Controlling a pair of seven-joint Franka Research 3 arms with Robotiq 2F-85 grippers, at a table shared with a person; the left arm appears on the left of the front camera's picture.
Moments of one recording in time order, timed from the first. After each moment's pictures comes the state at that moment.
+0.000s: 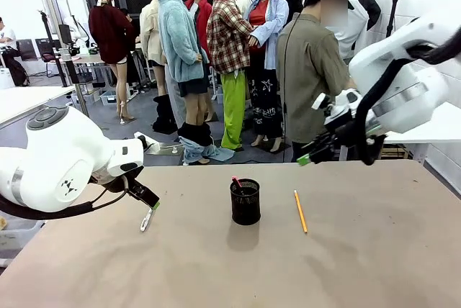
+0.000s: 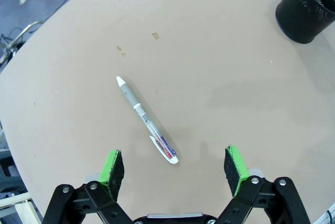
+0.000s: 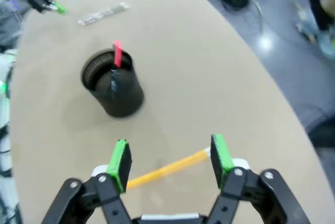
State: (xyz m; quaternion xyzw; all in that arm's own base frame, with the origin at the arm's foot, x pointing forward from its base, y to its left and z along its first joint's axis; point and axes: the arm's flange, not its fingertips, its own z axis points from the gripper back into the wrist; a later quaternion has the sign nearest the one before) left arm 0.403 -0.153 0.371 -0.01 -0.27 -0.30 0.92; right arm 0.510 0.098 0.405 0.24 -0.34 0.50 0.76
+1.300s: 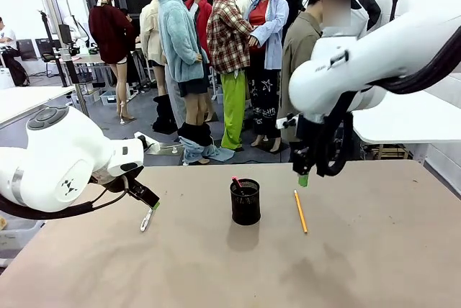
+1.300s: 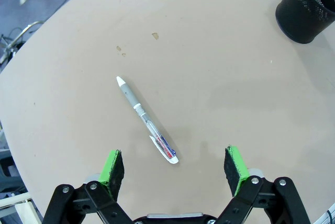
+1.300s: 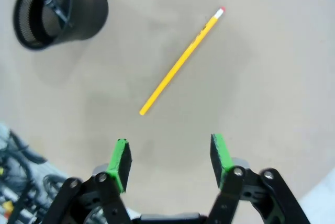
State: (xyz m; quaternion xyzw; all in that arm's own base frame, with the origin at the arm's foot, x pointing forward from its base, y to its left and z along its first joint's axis) left arm 0.403 -0.153 0.371 -0.01 -0.27 -0.30 0.92; right arm 0.495 0.204 0.418 0.02 -0.02 0.32 0.95
